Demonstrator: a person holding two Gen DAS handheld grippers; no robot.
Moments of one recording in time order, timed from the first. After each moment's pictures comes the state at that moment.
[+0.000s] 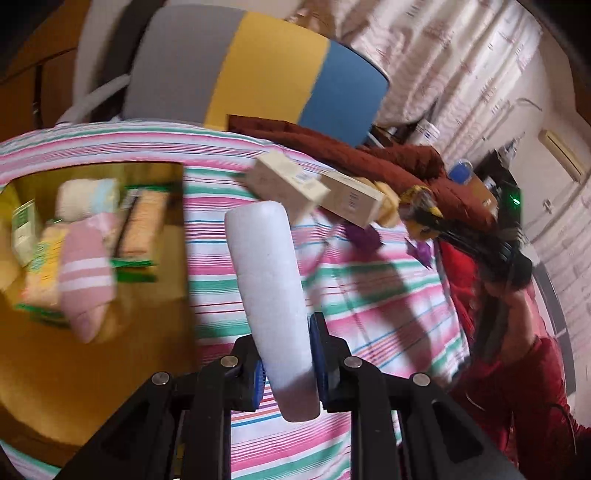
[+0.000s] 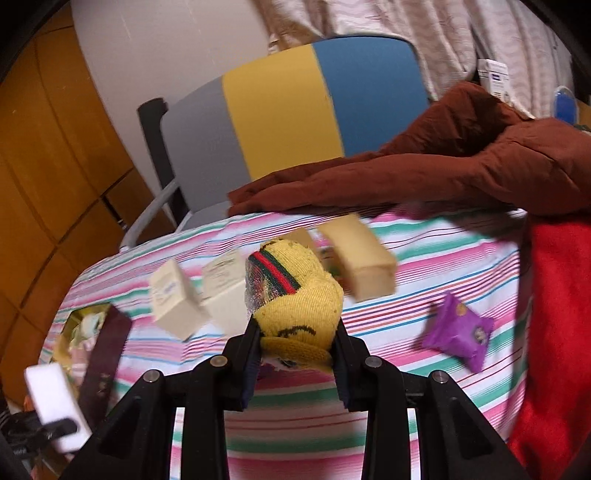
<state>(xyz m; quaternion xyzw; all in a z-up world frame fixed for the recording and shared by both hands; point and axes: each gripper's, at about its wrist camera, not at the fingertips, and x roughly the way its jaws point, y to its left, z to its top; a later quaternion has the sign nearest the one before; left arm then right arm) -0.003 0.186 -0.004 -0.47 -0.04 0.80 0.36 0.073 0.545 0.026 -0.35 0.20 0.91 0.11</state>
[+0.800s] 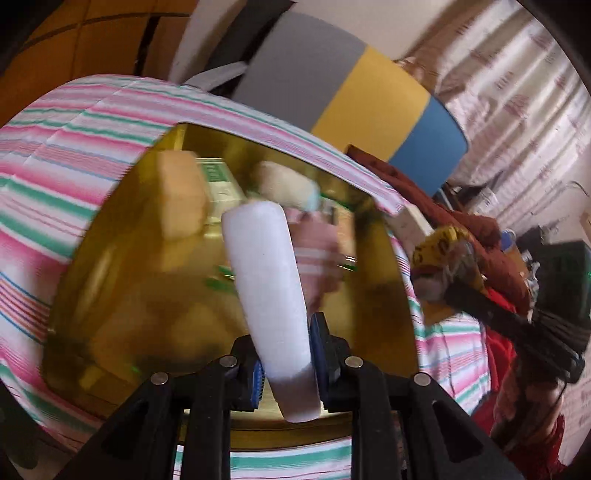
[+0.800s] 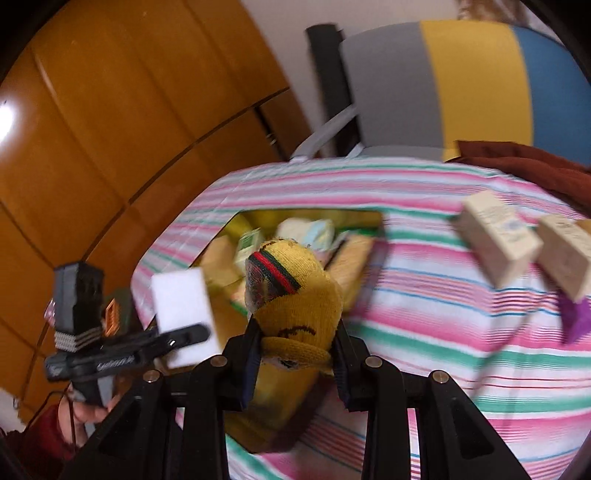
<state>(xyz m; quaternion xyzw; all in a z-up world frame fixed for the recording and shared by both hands) -0.048 0.017 -0.027 -0.49 -0.14 0.83 0.24 0.006 0.260 0.031 -0.41 0.15 0.88 -0.17</state>
